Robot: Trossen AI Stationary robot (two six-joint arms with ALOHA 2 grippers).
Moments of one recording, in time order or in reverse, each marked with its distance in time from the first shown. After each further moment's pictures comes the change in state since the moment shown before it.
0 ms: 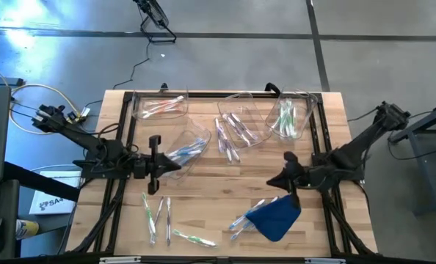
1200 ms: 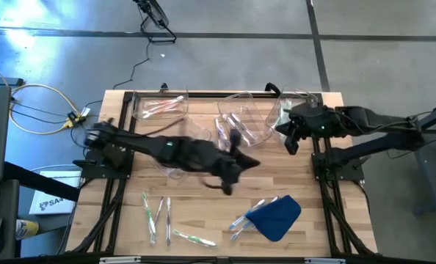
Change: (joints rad) left arm 0.181 0.988 1.339 -0.704 -0.004 0.077; right arm -0.641 -0.030 0.418 -0.619 -0.239 -0.092
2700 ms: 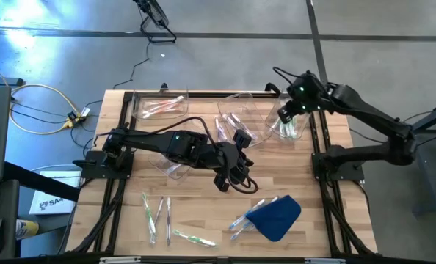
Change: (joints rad) left arm 0.031 0.186 0.411 -0.612 0.009 -0.033; right arm -0.617 0.152 0.000 -0.113 -0.233 -0.135
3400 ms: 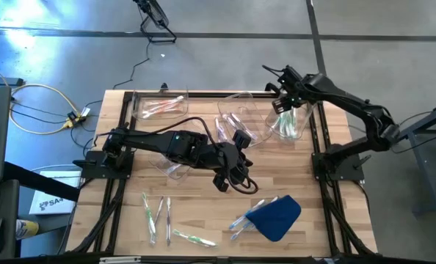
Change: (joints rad) left arm 0.000 0.000 0.000 -0.016 0.001 0.000; right arm -0.172 0.276 -0.001 -0.038 0.180 0.043
